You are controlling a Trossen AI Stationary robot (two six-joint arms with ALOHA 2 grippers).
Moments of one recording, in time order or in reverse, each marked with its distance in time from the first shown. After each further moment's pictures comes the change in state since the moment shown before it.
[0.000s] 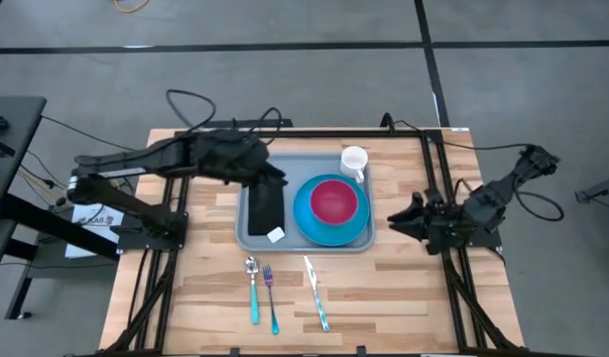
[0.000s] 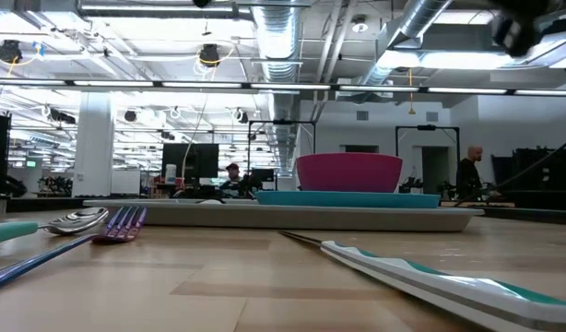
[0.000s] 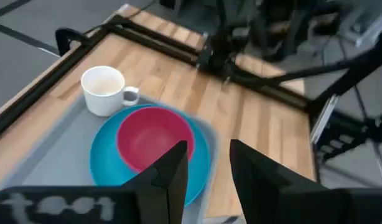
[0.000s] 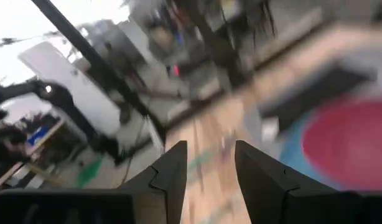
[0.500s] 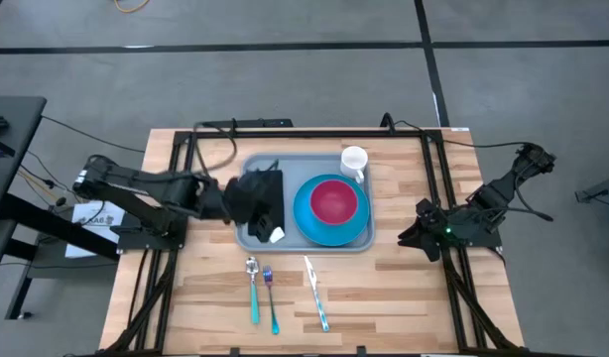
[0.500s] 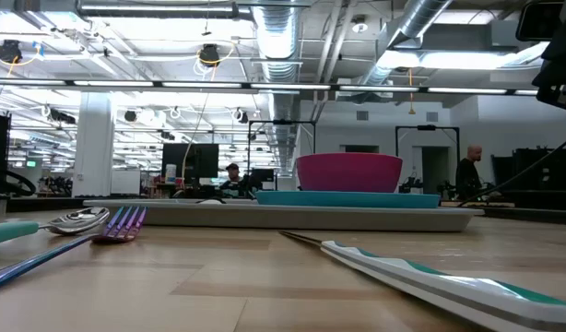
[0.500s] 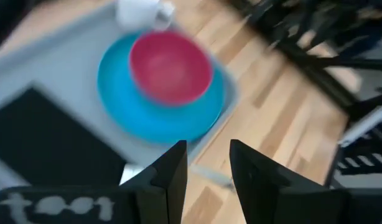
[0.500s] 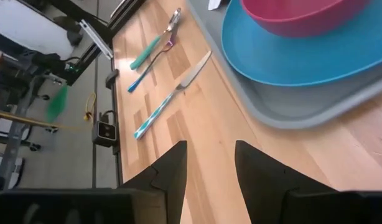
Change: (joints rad) left arm -0.343 0.084 0.000 -0.233 -0.374 -0.569; right arm 0.029 -0.020 0.000 -0.500 -0.197 0.358
